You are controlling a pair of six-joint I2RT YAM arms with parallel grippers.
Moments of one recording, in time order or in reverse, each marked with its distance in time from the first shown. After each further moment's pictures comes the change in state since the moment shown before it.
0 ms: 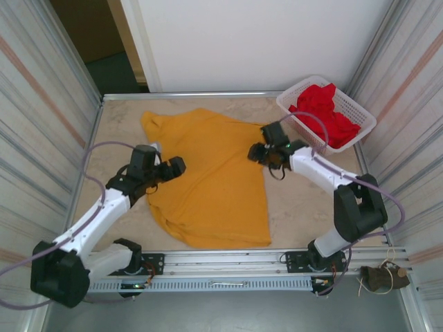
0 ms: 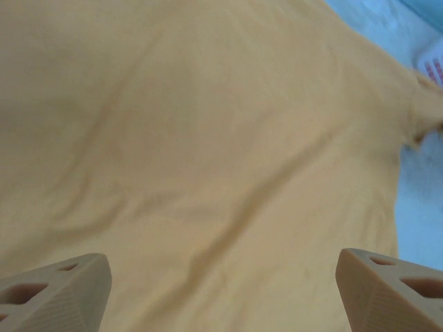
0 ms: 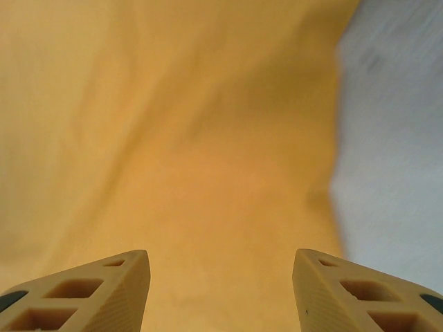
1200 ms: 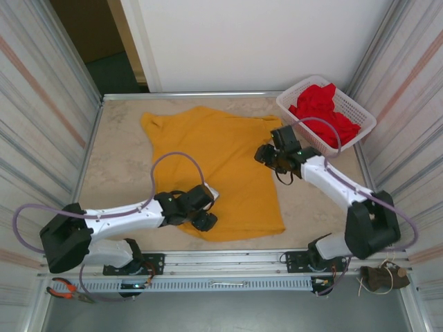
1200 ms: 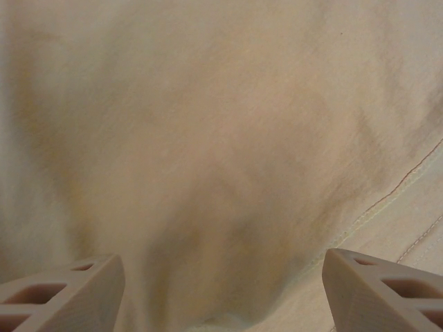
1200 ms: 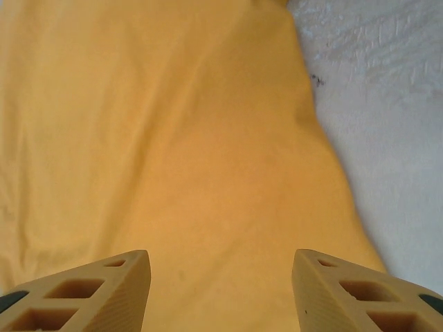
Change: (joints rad) left arm -0.609 0.277 -0.021 -0.058 -0.198 0.337; right arm -0.091 -0.177 -0.068 -0.014 -0.020 0.062
